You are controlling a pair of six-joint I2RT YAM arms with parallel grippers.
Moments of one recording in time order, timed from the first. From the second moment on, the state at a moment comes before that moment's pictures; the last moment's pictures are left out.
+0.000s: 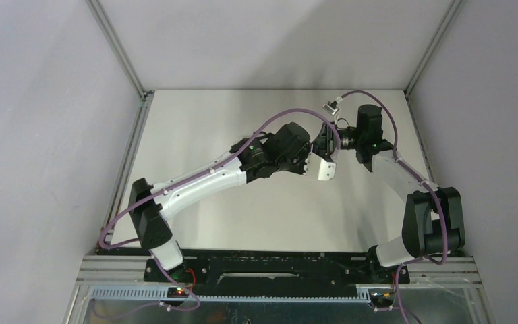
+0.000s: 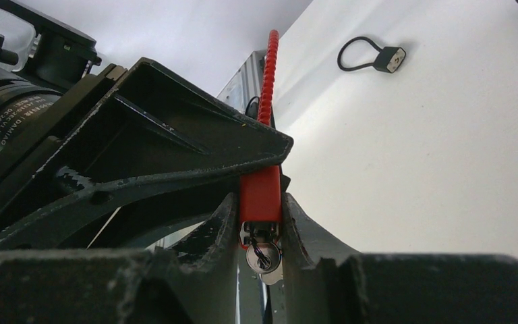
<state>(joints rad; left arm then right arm) -1.05 1.68 1.64 -0.69 -0.14 0.94 0.17 1.48 0.96 0.18 -1.36 0.55</state>
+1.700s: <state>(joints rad) -0.82 1.34 1.33 -1.06 -0.09 0.96 0.00 1.65 1.06 -0.15 -1.03 0.31</state>
